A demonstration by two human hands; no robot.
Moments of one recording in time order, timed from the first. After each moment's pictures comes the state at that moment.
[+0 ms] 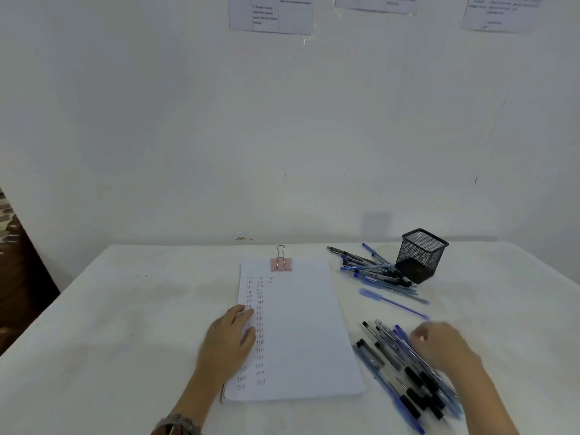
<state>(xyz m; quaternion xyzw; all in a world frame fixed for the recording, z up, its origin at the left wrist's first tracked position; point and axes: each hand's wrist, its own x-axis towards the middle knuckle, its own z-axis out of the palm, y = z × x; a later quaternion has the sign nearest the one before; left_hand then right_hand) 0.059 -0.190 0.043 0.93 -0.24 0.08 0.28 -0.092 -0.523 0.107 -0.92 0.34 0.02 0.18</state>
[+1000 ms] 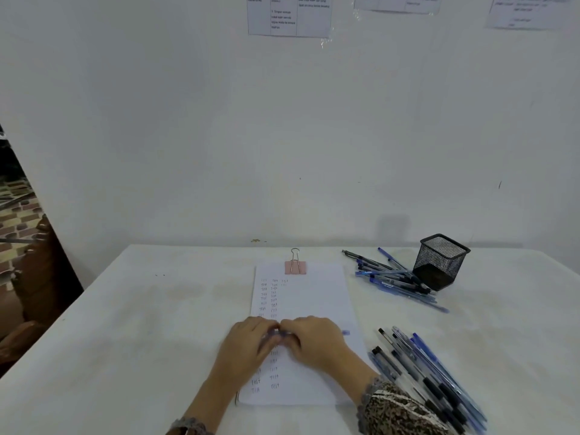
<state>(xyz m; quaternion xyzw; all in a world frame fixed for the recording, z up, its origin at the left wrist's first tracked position) 0.054 -0.191 0.045 0.87 -0.35 0.19 0.28 0.006 -0.363 0.083 -0.97 -0.15 -0.13 0.11</state>
